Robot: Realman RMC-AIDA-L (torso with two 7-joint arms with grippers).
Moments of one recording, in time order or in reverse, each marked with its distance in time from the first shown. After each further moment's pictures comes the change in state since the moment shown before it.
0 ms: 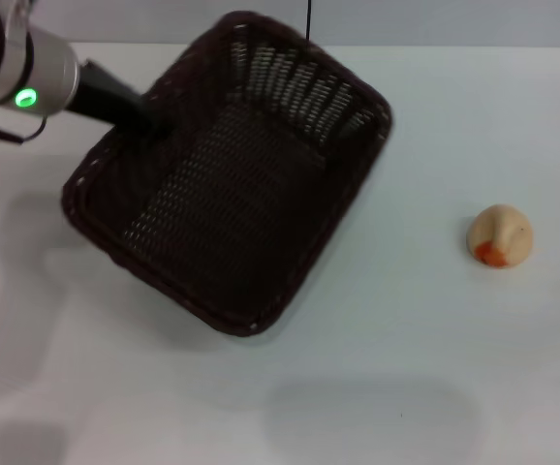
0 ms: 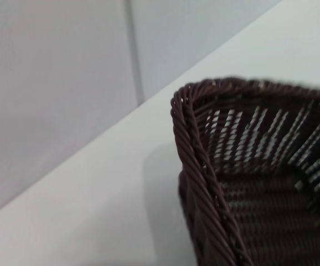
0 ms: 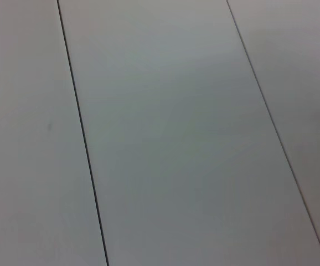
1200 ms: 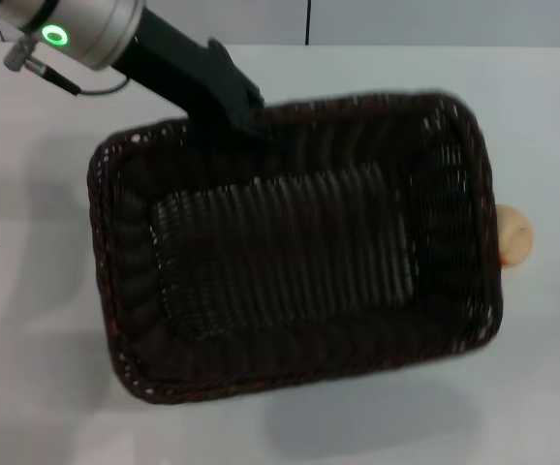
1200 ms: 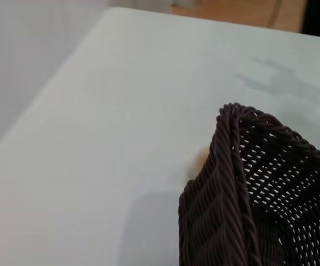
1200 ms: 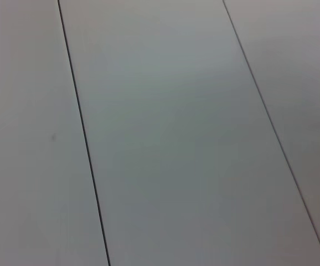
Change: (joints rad) left arm -0.338 0.045 -0.314 0.321 -0.302 -0.416 0.532; right arm -0.005 0.000 -0.002 0.006 -0.003 -0.028 0.003
